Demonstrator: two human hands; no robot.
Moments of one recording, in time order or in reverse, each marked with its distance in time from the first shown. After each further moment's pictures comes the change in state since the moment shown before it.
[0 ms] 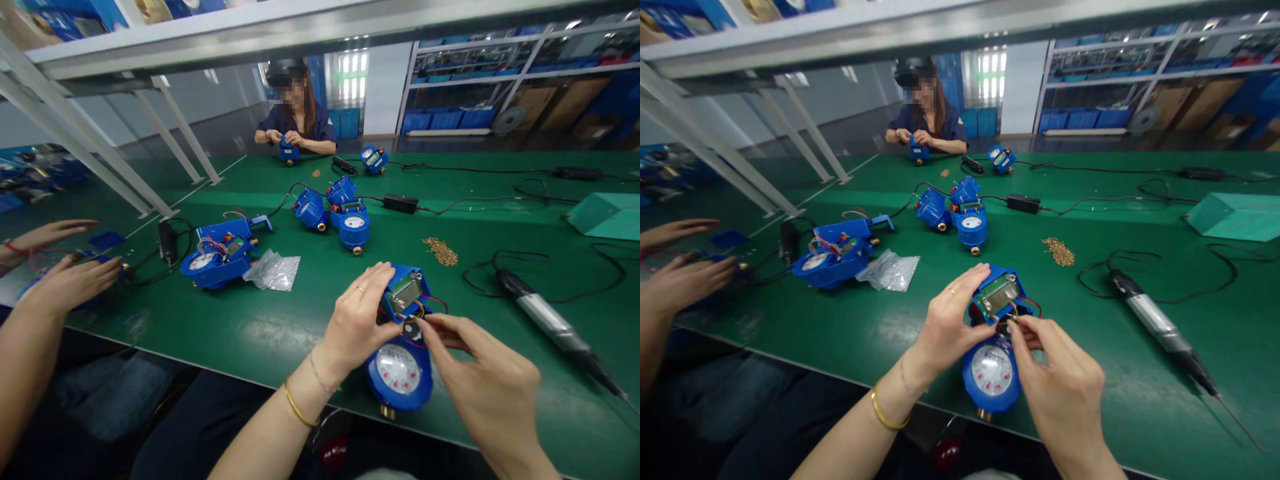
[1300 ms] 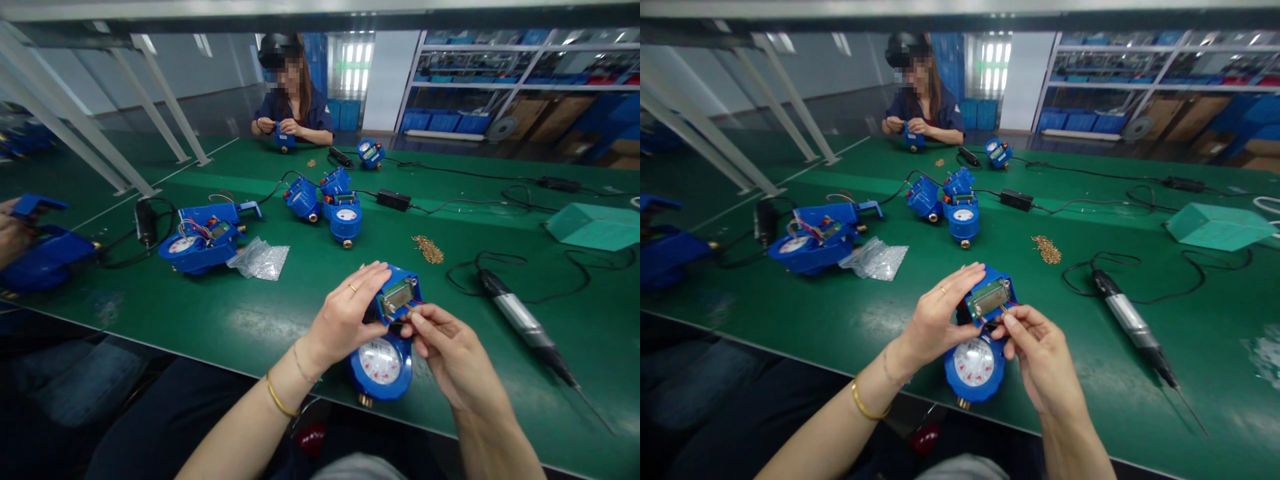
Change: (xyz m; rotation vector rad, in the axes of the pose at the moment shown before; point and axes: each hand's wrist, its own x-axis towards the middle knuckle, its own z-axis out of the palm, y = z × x) left_hand -0.003 -0.002 0.006 -0.060 -0.013 0.092; right_hand 0.008 0.025 0.009 1.077 -0.221 0.976
